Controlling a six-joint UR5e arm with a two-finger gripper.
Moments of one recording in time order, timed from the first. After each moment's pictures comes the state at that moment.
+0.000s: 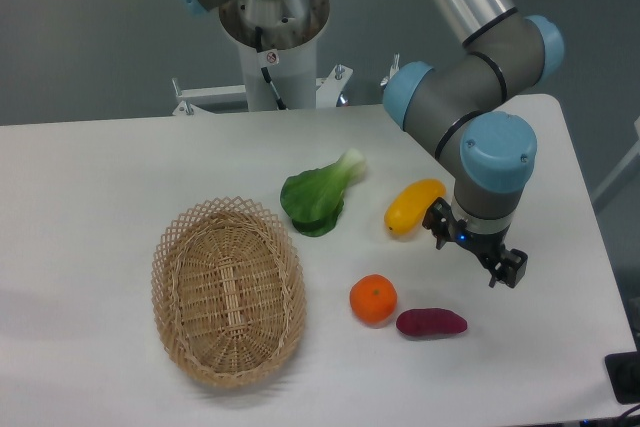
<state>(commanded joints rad) 2.59 -2.08 -1.45 -1.07 1.62 1.37</state>
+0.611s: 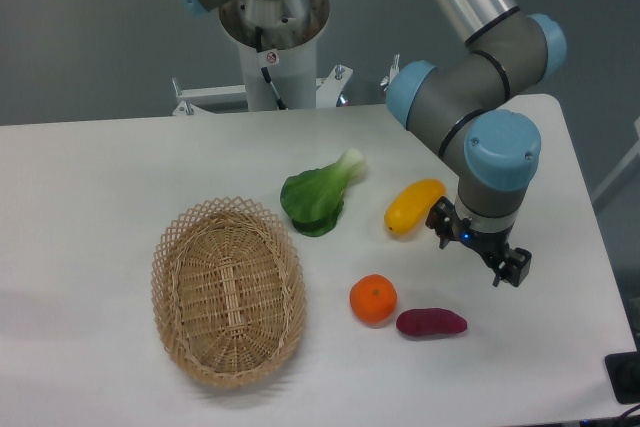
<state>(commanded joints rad) 2.60 -2.09 -1.45 -1.08 1.62 1.37</state>
